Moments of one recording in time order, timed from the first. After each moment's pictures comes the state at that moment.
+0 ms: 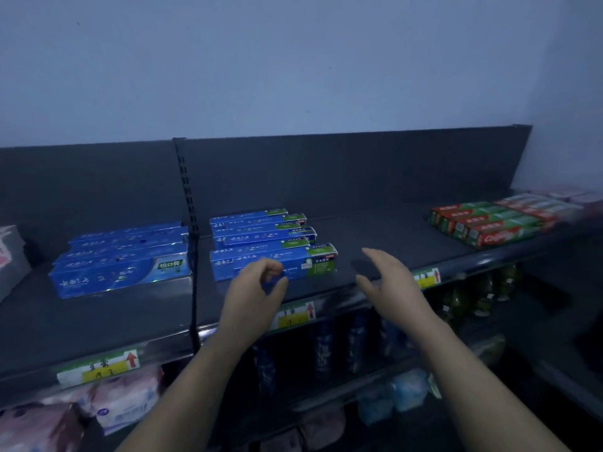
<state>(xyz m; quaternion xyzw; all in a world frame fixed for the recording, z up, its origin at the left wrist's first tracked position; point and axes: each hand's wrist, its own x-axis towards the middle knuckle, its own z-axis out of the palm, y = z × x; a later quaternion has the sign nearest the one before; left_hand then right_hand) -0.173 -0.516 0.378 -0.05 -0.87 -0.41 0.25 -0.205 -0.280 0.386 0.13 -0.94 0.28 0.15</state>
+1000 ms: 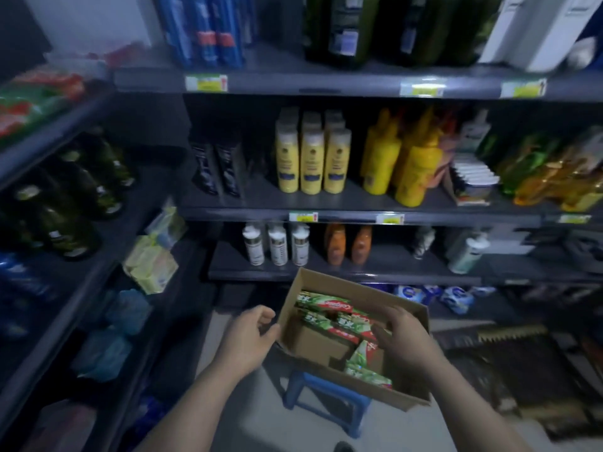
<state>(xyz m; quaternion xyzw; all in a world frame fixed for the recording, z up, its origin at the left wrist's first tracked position) 0.038 -0.117 0.168 -0.45 -0.79 -0.29 -0.30 0.298 0.010 0.168 -0.53 -0.80 0.28 0.03</state>
